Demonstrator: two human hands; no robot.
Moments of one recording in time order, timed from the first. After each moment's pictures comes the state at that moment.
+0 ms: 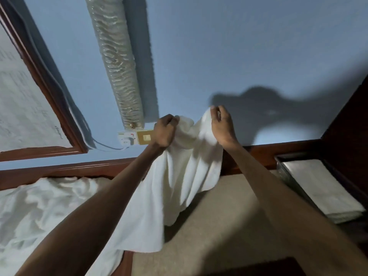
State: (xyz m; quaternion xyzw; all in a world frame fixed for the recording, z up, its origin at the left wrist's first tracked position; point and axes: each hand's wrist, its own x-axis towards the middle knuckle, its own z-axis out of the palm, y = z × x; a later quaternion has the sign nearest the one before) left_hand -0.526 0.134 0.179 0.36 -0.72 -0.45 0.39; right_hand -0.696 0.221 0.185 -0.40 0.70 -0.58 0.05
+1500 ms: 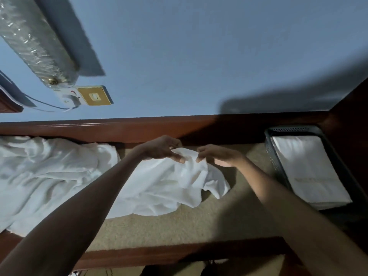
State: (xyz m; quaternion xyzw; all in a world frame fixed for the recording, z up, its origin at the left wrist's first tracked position) left_hand -0.679 0.167 0.007 0.29 -0.81 -0.50 -0.07; right_hand -0.903 0.290 -0.017 -0.43 0.56 -0.22 0.67
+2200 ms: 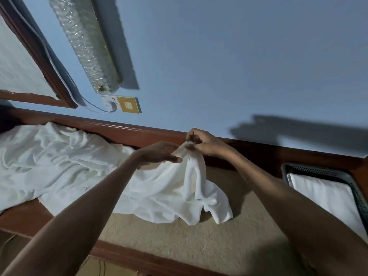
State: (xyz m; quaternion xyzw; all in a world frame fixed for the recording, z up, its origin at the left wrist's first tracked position) left_hand -0.660 0.201 0.046 0.42 -0.74 -0.53 0.05; right_hand -0.894 0.238 0.054 -0.66 0.54 -0.27 0.44
